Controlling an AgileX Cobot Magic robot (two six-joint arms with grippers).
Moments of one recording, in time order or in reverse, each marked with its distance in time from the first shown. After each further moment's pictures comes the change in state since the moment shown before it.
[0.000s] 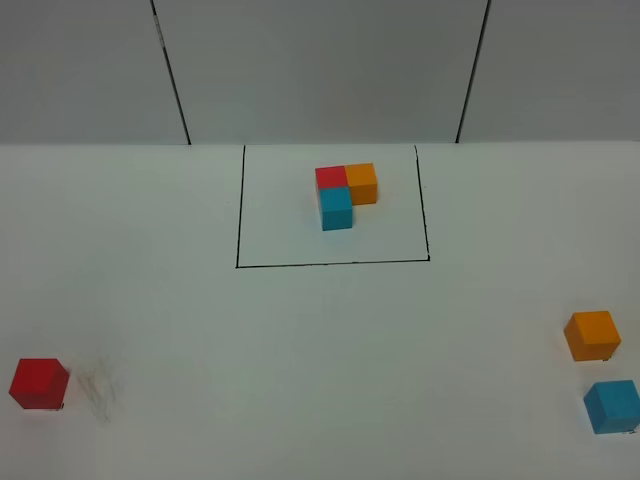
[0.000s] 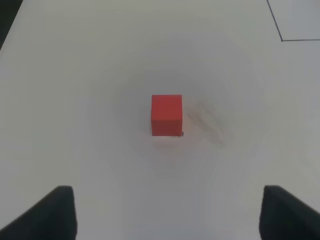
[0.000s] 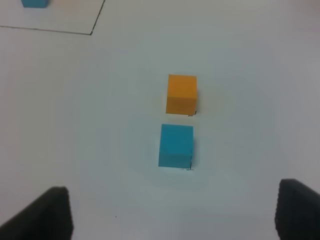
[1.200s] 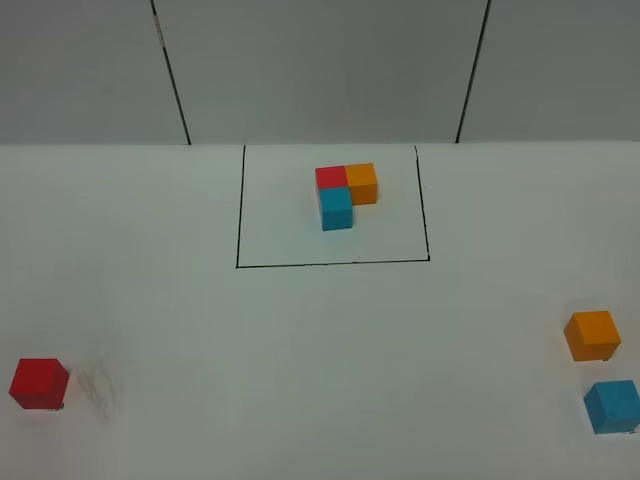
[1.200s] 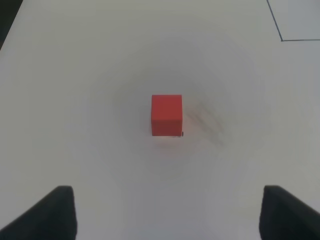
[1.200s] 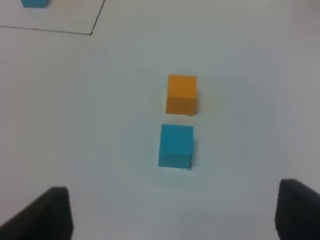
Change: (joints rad) left arm 0.000 0.000 0.000 0.000 0.000 0.000; right arm 0.000 0.000 0.000 0.000 0.000 0.000
